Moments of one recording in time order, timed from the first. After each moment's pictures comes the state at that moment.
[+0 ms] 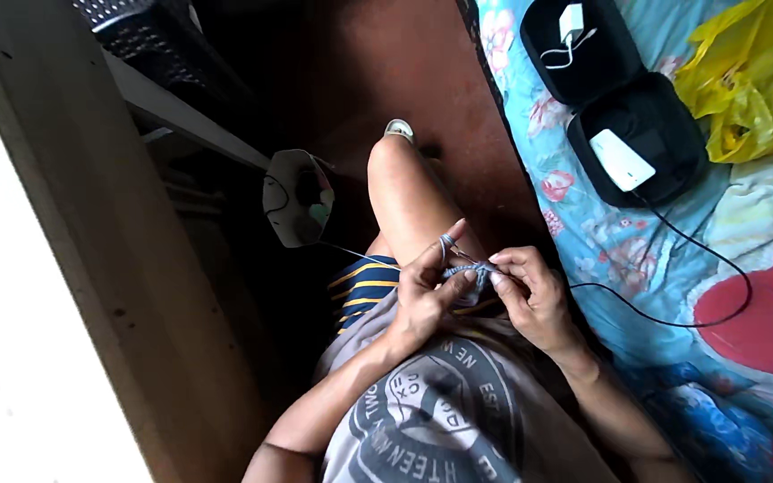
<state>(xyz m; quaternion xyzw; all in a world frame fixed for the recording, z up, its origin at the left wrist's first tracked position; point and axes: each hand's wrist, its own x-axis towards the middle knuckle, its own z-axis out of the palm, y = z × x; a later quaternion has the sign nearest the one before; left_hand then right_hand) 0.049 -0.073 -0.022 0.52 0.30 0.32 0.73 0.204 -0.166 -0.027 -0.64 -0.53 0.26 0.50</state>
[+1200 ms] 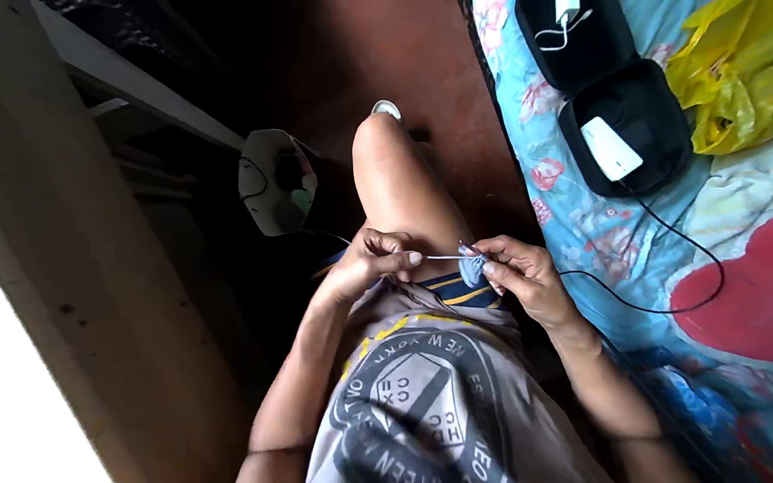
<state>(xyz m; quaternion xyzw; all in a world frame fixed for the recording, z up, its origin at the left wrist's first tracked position) -0.001 -0.010 -0.046 0.54 0.26 0.15 0.79 0.221 -0.161 -0.031 -0.53 -0.41 0.51 0.54</state>
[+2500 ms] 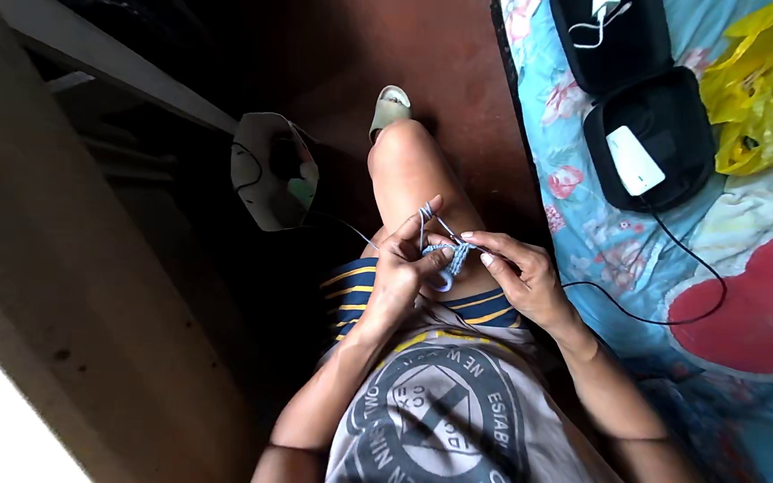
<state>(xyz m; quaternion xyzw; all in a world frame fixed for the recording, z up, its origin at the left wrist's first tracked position) 0.031 -0.010 -0.040 0.40 0.36 0.27 0.80 0.211 -0.104 -0.043 -0.61 -0.57 0.34 0.43</state>
